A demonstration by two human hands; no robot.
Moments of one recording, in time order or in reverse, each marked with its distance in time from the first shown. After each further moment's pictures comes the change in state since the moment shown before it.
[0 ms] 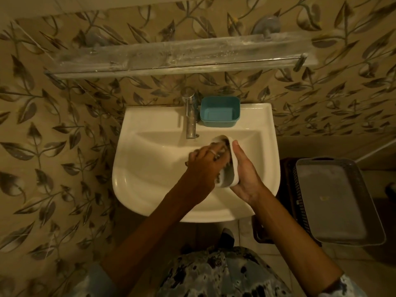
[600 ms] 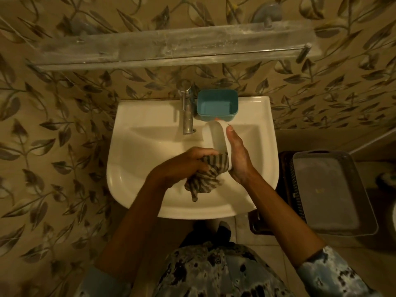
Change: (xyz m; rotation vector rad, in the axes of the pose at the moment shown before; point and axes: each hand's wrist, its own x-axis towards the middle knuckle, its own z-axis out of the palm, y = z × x) left_hand 0.001 -0.037 -0.026 -1.140 -0.362 -0.149; right_hand 0.031 -0.006 0.011 -0.360 0.050 -0.325
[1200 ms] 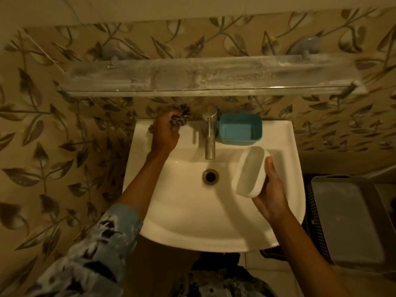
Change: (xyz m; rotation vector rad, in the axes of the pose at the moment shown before) left_hand 0.098 -0.059 -0.183 0.426 1.012 0.367; right_hand 0.007 0.012 -0.003 0.405 0.115 0.084
